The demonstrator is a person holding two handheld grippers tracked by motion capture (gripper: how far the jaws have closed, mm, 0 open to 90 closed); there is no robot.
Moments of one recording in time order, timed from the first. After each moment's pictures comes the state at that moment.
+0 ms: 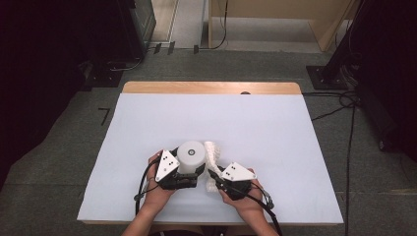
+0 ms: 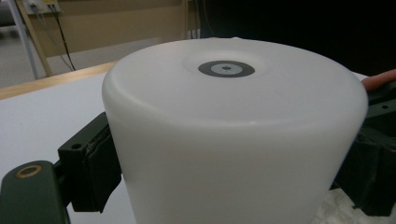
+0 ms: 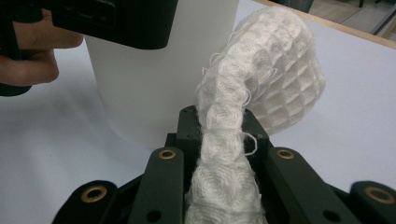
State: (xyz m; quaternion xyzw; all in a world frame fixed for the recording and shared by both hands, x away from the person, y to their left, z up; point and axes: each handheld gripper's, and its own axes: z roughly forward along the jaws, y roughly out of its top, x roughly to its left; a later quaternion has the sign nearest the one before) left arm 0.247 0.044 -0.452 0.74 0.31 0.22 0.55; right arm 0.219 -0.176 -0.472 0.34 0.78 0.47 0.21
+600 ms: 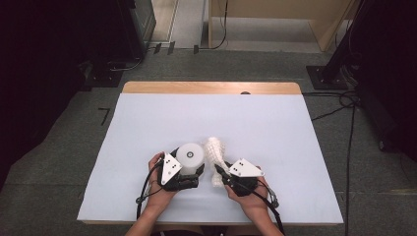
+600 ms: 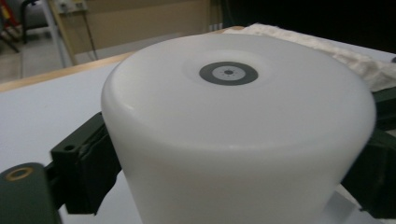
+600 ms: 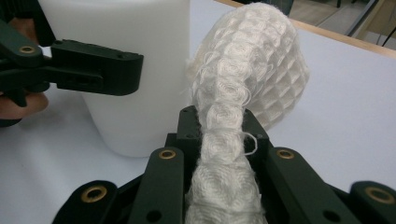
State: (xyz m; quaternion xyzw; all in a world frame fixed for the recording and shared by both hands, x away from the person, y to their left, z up) left arm 0.246 0.039 -0.473 0.73 0.35 0.26 0.52; right arm 0.224 -0.193 -0.467 0.37 0.77 0.47 0.23
